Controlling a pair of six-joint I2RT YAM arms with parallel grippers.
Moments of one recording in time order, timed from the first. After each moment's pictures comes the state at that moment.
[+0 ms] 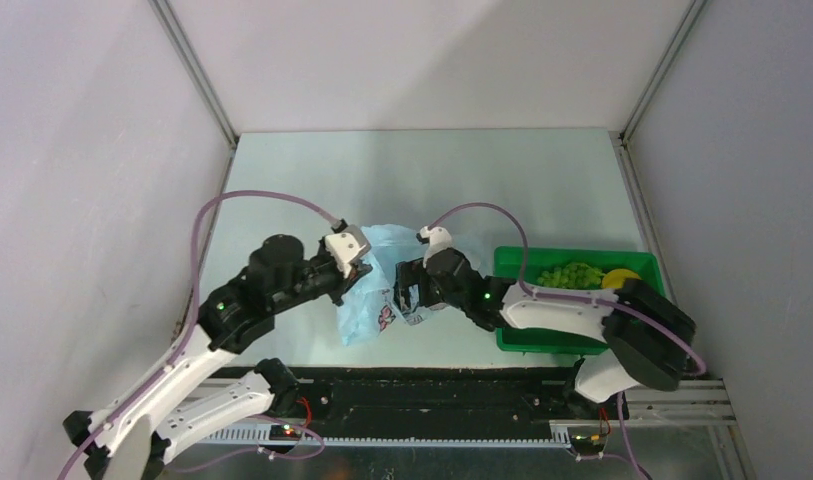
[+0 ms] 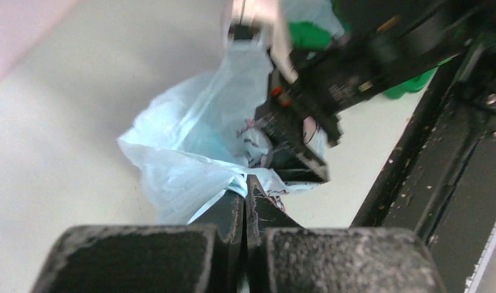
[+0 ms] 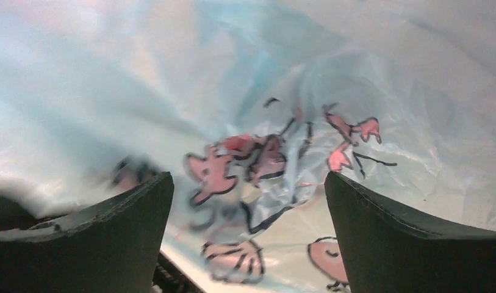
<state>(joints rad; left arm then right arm) -0.77 0.70 0.93 -0.56 0.16 0.18 1.02 1.53 0.80 0.14 0.18 0.57</state>
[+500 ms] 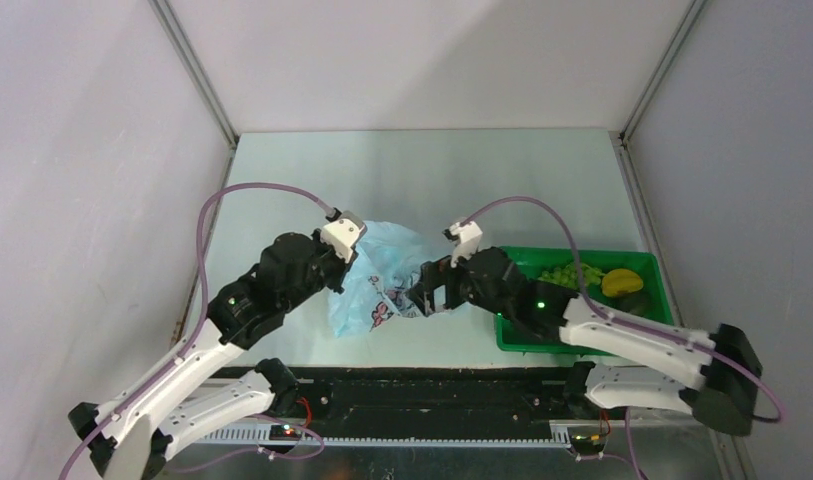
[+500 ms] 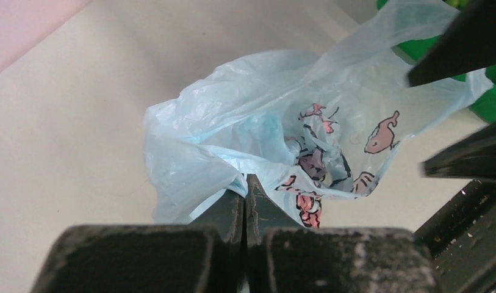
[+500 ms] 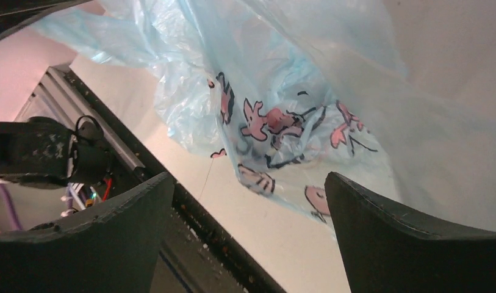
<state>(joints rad) -0.76 0.76 0.88 -0.53 -0.13 0.11 1.06 1.14 0.80 -0.07 0.15 0.50</state>
